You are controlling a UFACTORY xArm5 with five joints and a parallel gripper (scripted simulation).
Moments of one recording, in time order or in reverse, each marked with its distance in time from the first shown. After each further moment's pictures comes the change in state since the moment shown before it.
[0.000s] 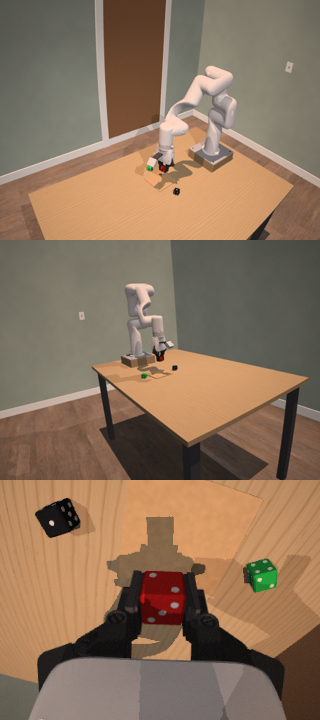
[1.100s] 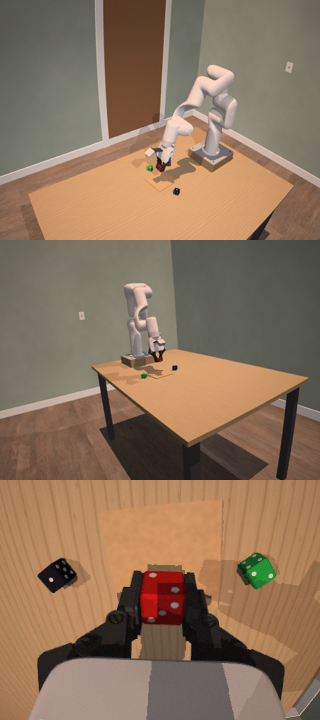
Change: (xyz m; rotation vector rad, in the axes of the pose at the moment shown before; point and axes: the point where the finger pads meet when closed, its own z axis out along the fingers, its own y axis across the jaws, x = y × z) arm 0.002 0.020 0.002 -0.046 0.252 0.325
